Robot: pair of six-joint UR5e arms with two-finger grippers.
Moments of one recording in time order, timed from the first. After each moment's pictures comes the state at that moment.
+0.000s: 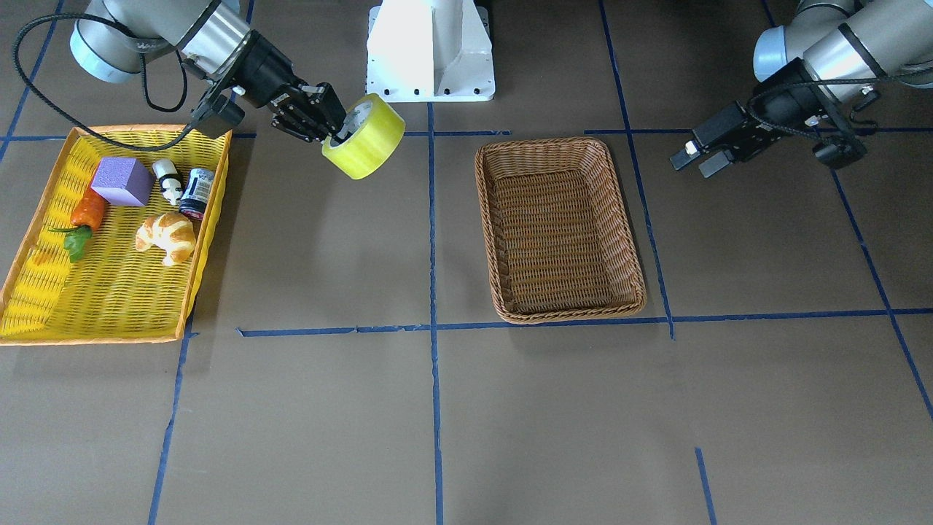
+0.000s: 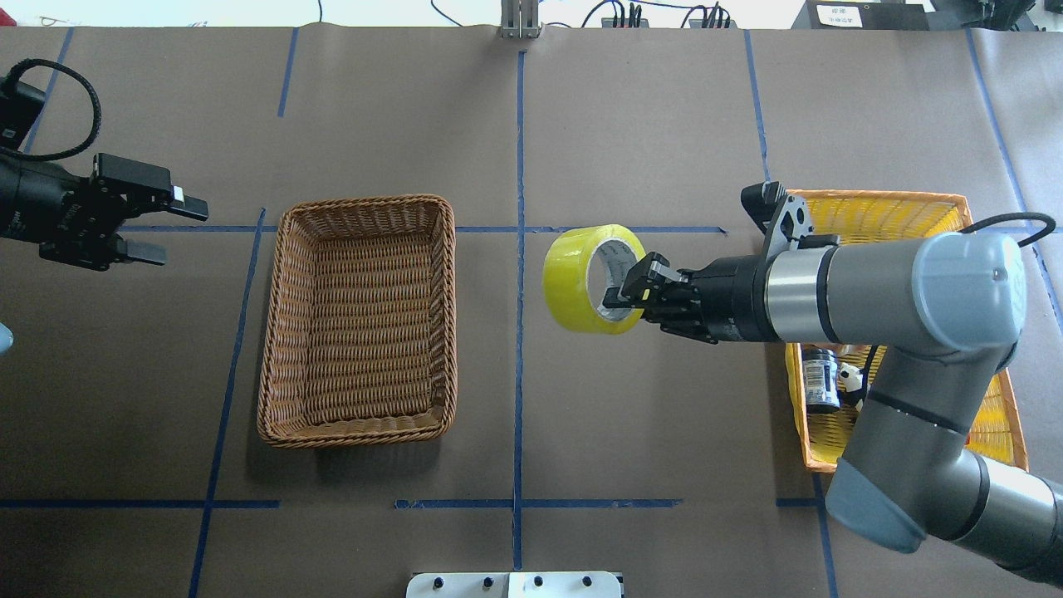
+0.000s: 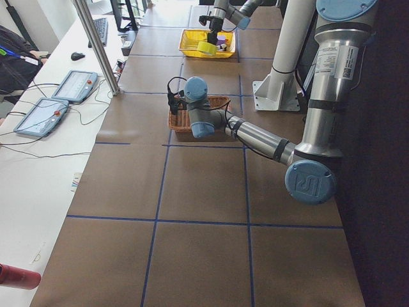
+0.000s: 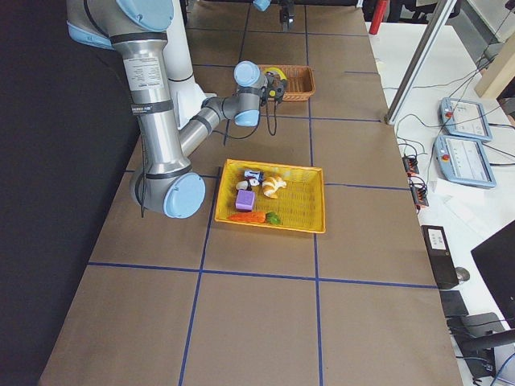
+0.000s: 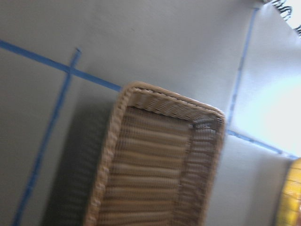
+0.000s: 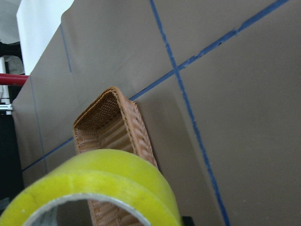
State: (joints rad) left arm -0.99 -1.67 -1.84 -2.67 -2.39 -1.77; right arm 0.53 -1.33 1.98 -0.66 1.84 1.85
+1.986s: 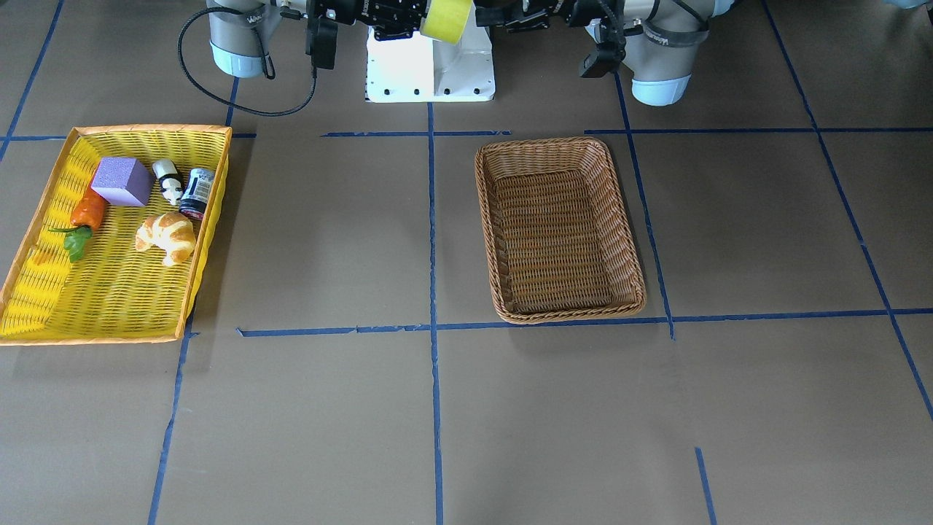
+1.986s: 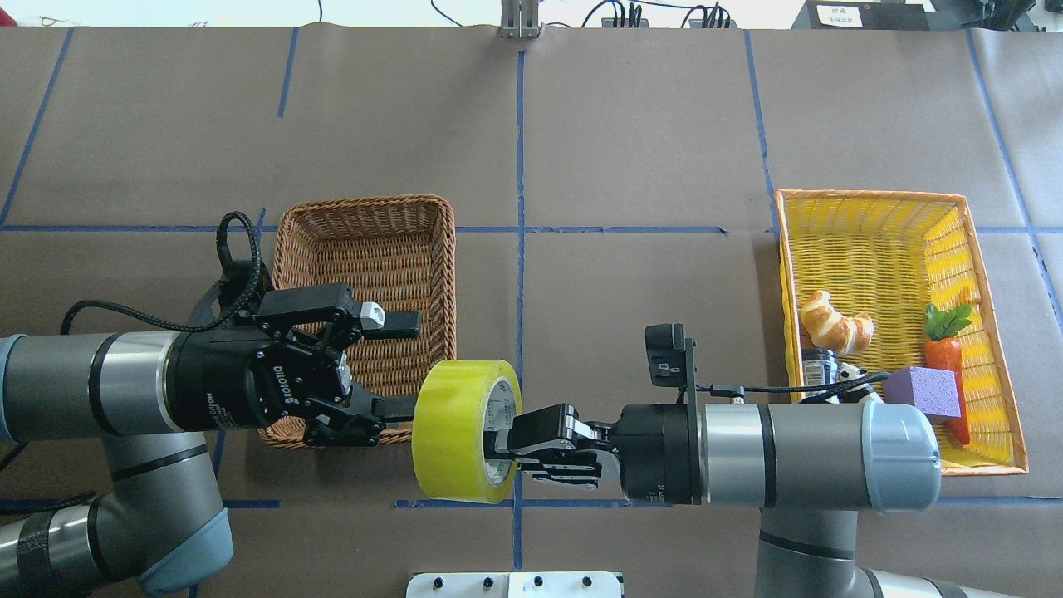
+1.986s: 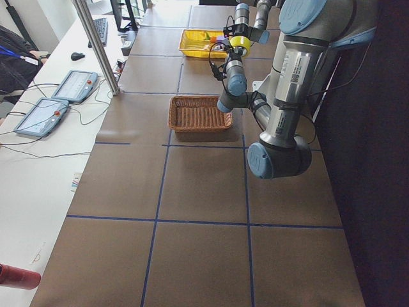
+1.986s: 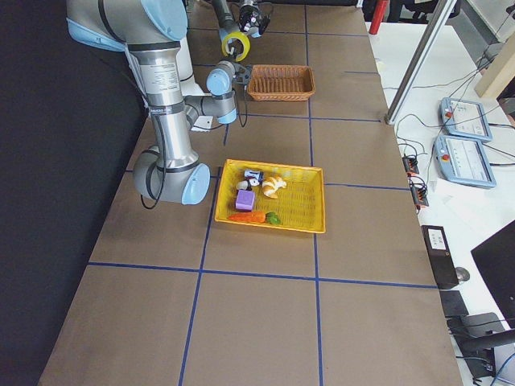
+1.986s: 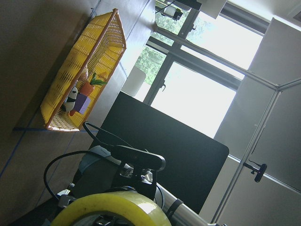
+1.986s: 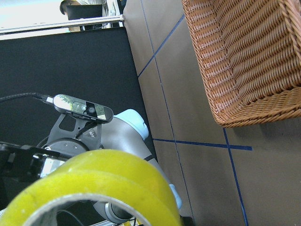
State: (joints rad) left arm -0.43 -1.89 -1.84 -3.35 -1.81 -2.36; right arm 0.26 -1.23 1.88 -0.15 1.72 1.92
